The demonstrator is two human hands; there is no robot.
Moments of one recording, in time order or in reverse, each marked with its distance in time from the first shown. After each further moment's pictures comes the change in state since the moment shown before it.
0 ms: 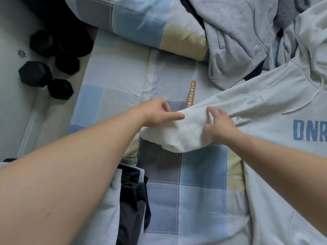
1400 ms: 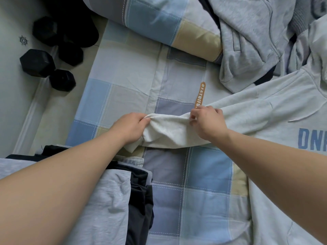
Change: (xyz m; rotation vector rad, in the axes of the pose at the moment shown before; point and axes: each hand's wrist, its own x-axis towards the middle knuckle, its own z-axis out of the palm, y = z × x) left_hand -0.018 -0.104 0.005 0.046 0.146 -0.051; right_hand 0.024 -0.050 0.030 -0.414 0.188 -0.424
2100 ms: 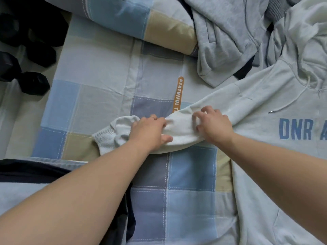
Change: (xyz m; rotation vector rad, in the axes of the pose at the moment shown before) left_hand 0.018 0.096 0.075 0.352 -0.081 0.116; right_hand -0.023 0.083 0.012 -0.107 -0.104 0.116
